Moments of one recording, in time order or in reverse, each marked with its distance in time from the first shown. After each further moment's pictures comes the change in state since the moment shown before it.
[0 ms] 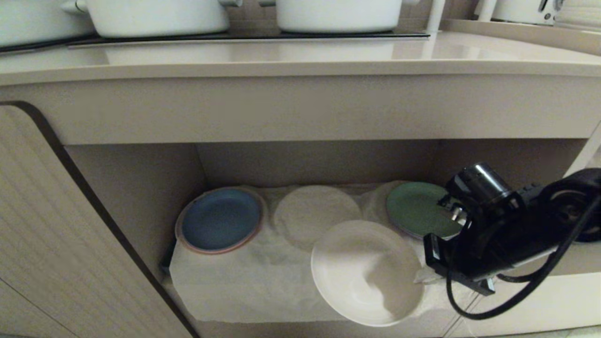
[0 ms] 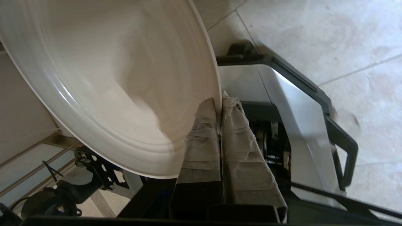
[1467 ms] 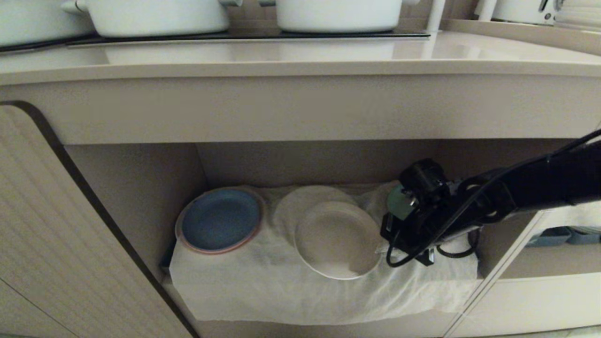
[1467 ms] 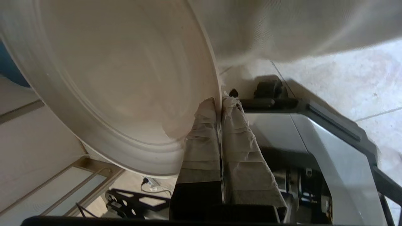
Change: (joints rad) left arm 0.000 0.000 0.000 0.000 0.000 0.000; right arm 0.013 0.274 -0.215 -0.149 -0.007 0.116
